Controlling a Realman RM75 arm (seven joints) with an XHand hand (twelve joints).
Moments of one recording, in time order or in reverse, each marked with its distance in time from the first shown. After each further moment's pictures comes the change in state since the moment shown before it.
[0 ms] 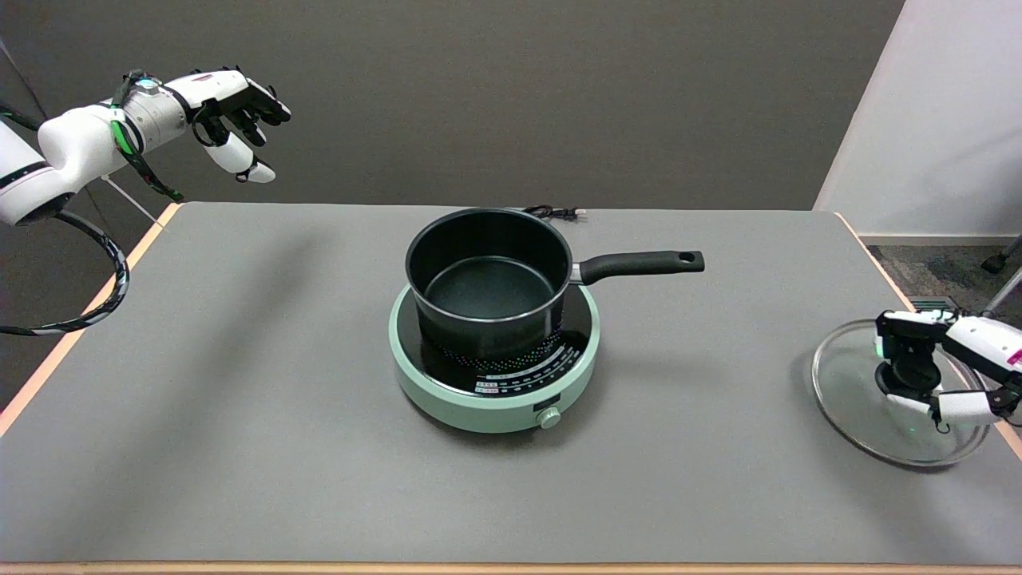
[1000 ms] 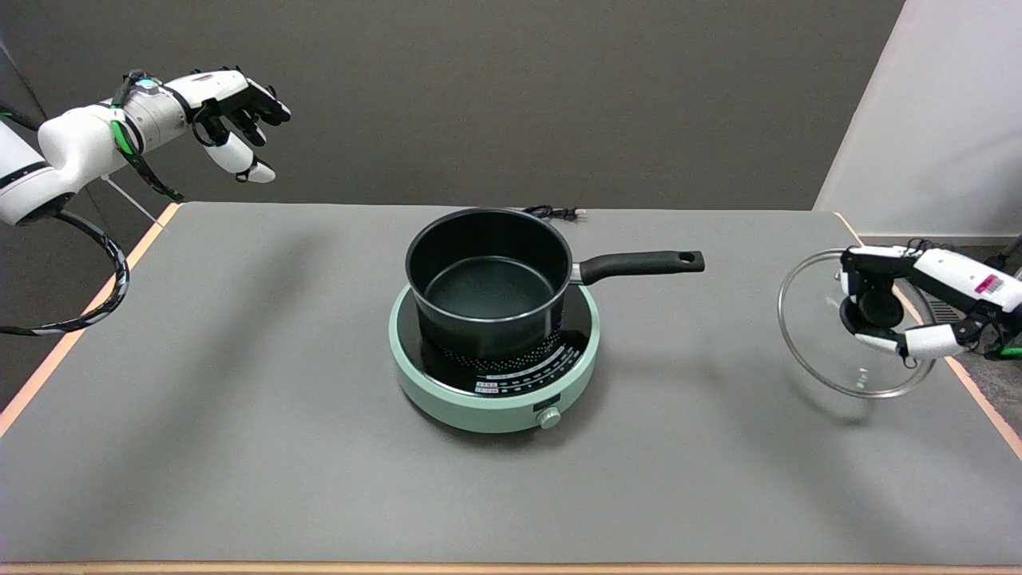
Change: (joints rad) arm 0.111 0.089 -0.059 0.098 -0.003 0.037 0.149
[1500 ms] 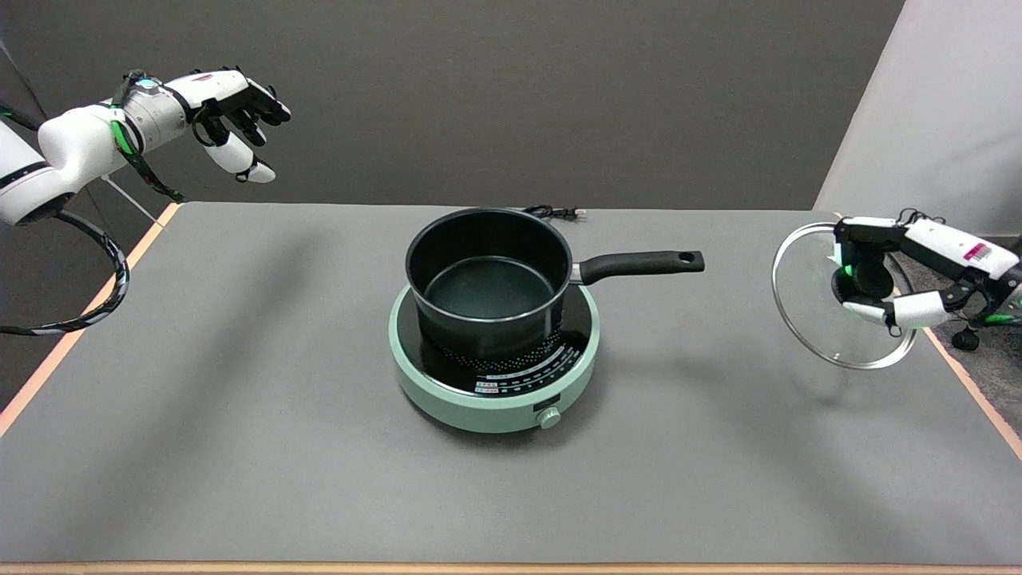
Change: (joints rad) arm 0.082 0.046 -0.057 0.008 0.000 0.074 0.073
